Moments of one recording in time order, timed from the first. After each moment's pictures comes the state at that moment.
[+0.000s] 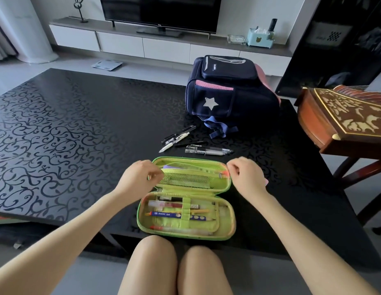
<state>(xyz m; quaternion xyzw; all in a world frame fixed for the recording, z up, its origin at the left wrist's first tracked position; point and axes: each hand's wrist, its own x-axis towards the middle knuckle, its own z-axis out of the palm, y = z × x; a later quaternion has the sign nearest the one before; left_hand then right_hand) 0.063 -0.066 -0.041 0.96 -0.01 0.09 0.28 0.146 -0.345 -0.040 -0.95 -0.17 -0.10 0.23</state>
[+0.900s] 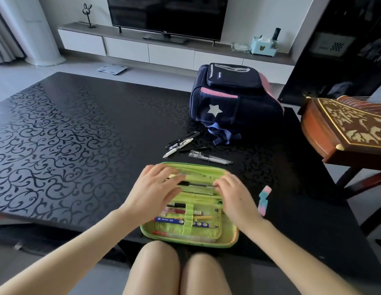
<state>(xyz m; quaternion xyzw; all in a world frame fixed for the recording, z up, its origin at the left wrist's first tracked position) 0.040 -0.091 -0.024 0.95 -0.17 0.22 0.12 0.103 -0.321 -0.043 -0.91 -0.35 -0.12 0.18</state>
